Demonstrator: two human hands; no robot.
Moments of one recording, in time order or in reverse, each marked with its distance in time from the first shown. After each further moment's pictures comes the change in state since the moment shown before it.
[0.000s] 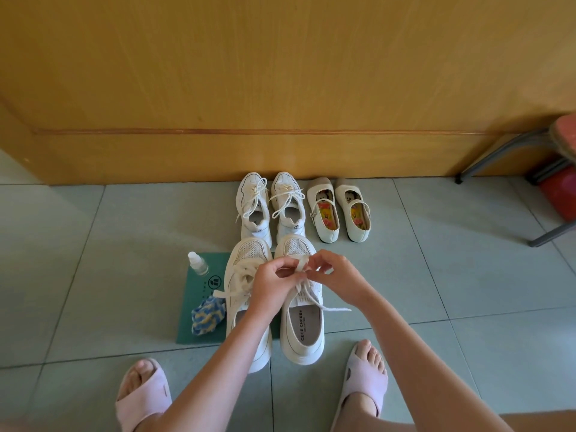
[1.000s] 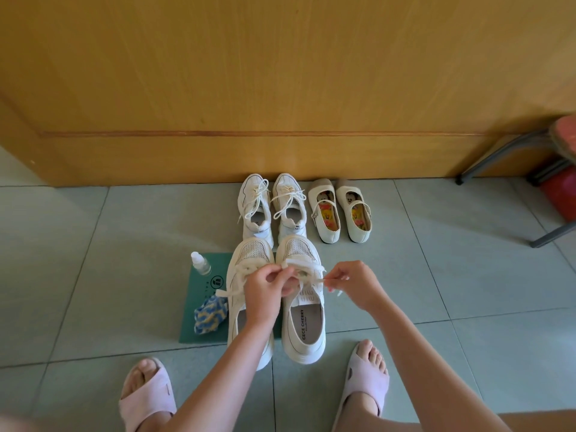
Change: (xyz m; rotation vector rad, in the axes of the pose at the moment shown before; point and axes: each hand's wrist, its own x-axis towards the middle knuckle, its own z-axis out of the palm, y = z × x) left_hand -0.009 -0.017 -0.004 -0.041 0.184 -0.072; right_hand -0.014 0.024 -0.011 -0.121 0.088 0.153
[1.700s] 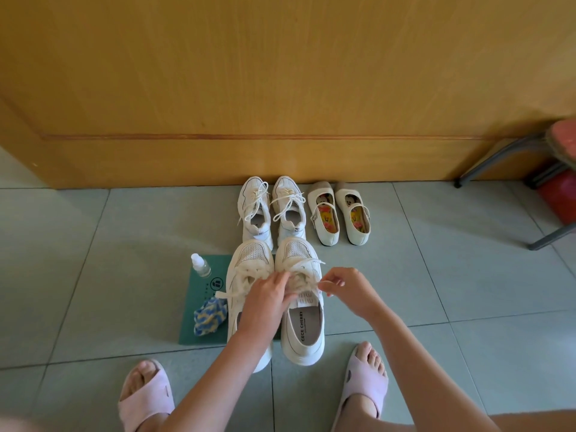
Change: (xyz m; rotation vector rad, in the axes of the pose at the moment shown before) left_hand -0.006 -0.009 -0.011 1.012 -0.150 0.633; right_hand -0.006 -0.003 0.007 0.062 -0.089 -0.021
